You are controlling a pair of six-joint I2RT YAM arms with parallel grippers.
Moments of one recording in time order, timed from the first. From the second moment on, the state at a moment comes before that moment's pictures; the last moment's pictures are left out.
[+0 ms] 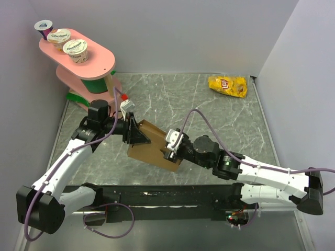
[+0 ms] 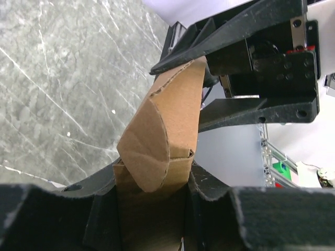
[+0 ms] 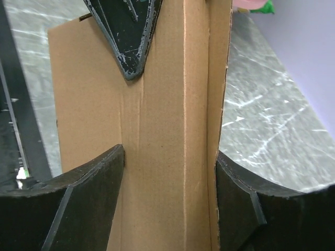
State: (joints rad) left arm -0.33 1.07 0.88 -0.24 1.16 -0.28; right arm 1.17 0.98 0.78 -0.03 0.13 -0.31
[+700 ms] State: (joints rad) left arm -0.43 0.98 0.84 -0.25 0.93 -0.09; right arm 0.96 1.01 0.83 -0.07 -0.09 -0.08
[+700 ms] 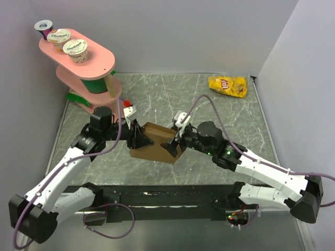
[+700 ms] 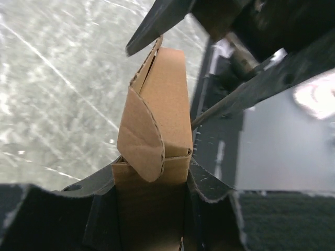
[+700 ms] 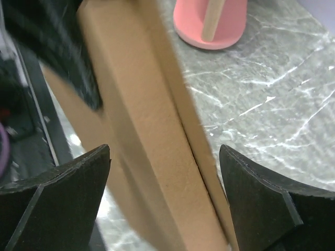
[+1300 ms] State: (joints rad) left arm -0.67 0.85 0.75 -0.15 0.36 -0.04; right arm 0.96 1.04 0.86 0.12 0.11 0.84
